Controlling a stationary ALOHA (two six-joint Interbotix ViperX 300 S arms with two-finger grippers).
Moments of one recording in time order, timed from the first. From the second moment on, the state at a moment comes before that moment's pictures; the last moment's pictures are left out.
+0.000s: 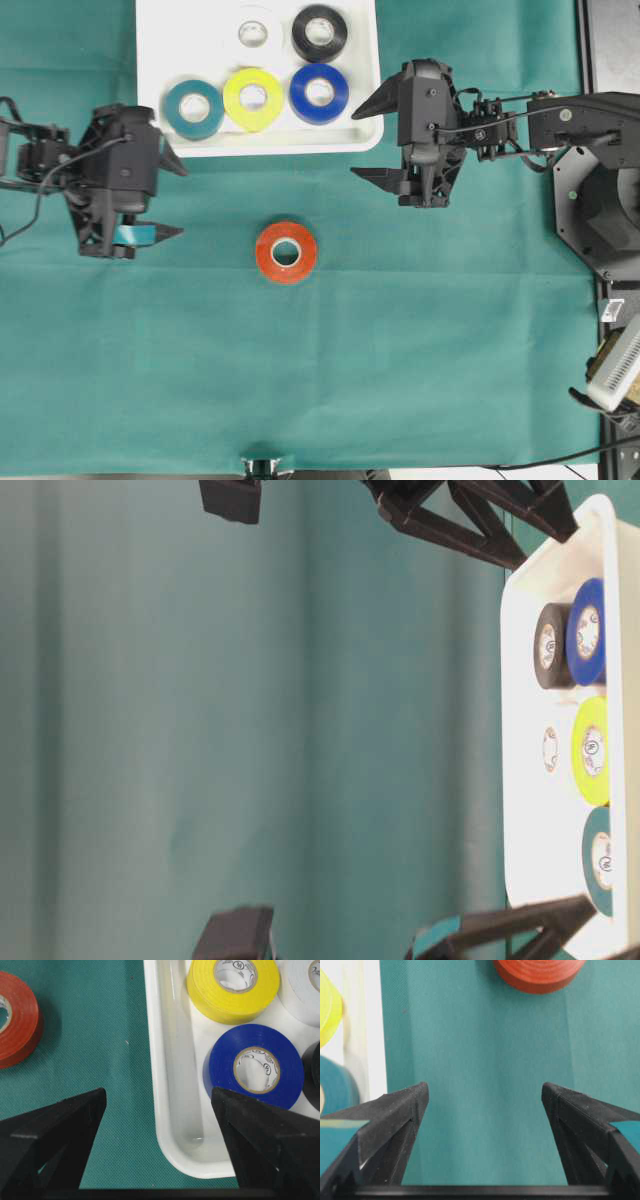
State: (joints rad) left arm -0.04 -0.14 0.86 -0.02 0.05 0.05; right arm -0.14 -0.23 0.96 -0.40 -0.05 0.41
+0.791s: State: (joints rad) left arm -0.04 0.13 0.55 -0.03 0.15 -0.37; right arm -0.14 -0.23 0.98 -0.40 -0.06 0.41
